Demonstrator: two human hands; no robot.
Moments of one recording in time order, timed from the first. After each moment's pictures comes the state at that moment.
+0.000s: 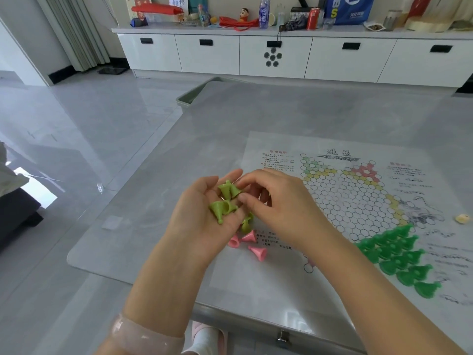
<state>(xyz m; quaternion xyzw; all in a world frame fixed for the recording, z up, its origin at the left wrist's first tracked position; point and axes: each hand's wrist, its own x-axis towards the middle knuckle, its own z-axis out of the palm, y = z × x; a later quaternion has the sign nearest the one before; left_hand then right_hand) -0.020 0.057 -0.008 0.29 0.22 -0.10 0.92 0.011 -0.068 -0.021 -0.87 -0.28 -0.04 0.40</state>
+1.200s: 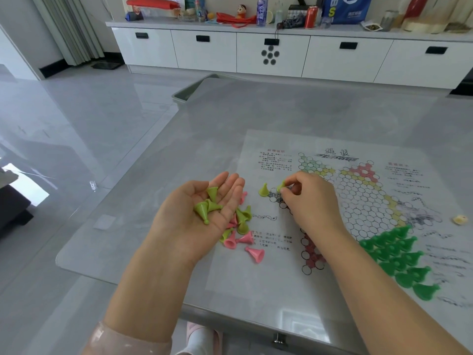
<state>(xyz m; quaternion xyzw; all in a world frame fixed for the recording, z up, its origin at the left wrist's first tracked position) -0.022 0.067 -0.005 0.22 0.26 -0.07 0.94 0.048 -0.097 -0.063 -0.94 -0.04 -0.08 0.33</state>
